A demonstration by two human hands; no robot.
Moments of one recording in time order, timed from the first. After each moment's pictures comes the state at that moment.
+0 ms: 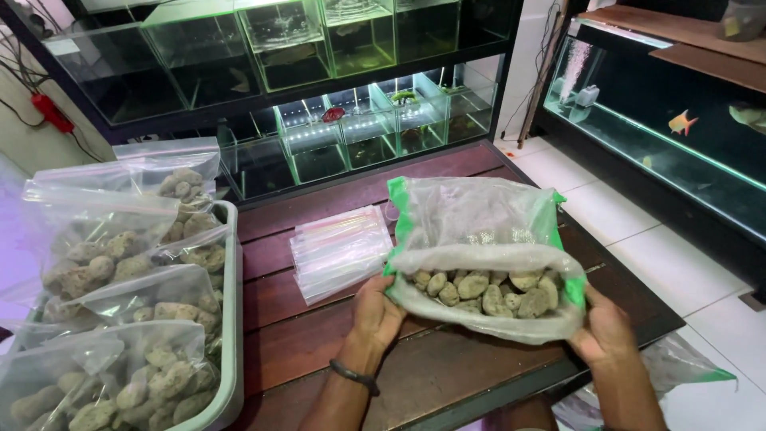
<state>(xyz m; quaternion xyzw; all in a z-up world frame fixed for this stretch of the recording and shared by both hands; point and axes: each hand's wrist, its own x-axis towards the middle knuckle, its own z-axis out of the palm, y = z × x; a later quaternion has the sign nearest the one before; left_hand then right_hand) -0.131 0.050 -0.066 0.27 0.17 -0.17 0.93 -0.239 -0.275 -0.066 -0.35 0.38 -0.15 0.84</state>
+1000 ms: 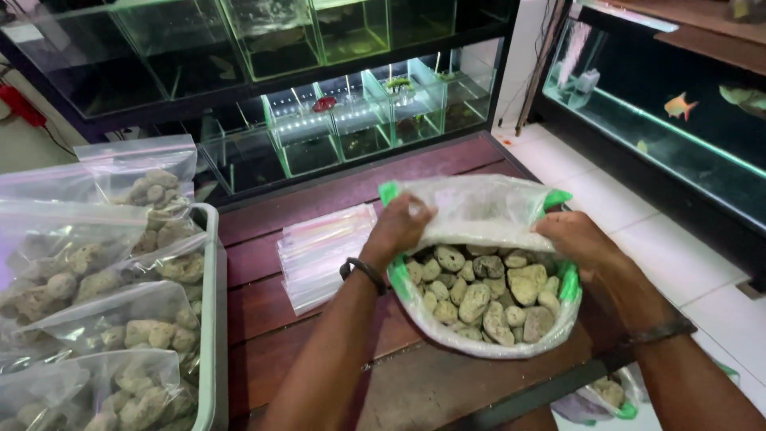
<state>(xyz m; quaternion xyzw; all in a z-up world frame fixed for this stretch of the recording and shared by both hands) -0.042 0.009 0.032 0.87 -0.22 -0.03 0.43 -0.139 -0.289 0.007 -0.72 0.22 -0.05 0.66</state>
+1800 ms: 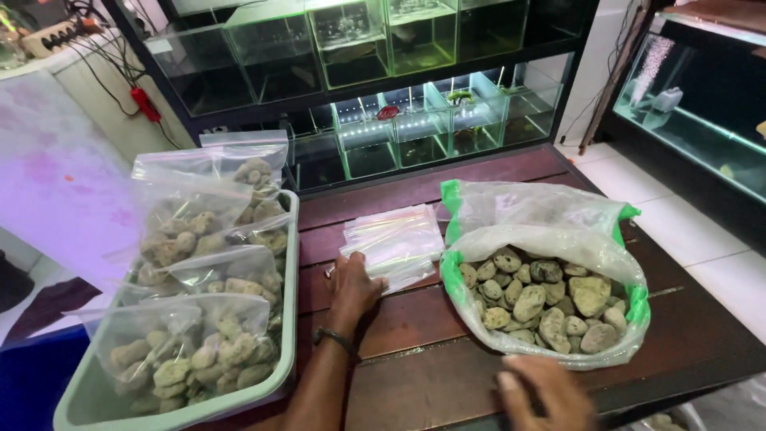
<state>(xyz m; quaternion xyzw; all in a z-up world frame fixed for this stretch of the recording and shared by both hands) -0.101 0.178 -0.033 0.97 0.06 0.02 0.22 -0.328 -0.075 -0.042 -0.83 -0.03 -0.42 0.37</state>
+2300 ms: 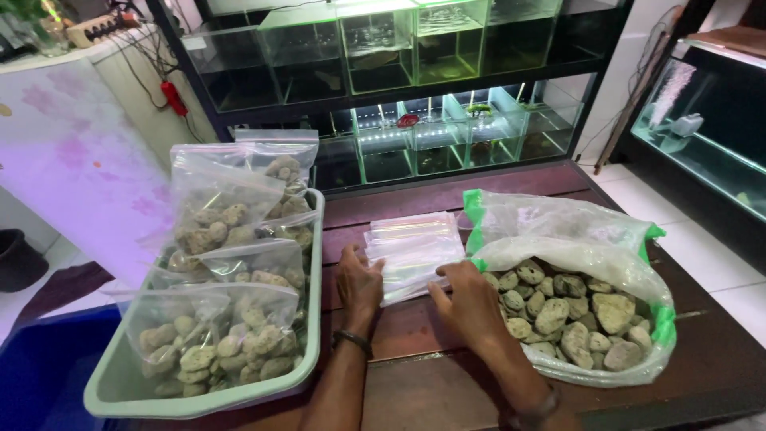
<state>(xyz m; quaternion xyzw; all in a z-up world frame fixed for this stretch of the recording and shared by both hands) -0.104 0.193 -0.029 0.85 0.11 0.21 0.48 -0.155 -0.007 -0.019 -0.93 -0.08 -0.19 0.29</state>
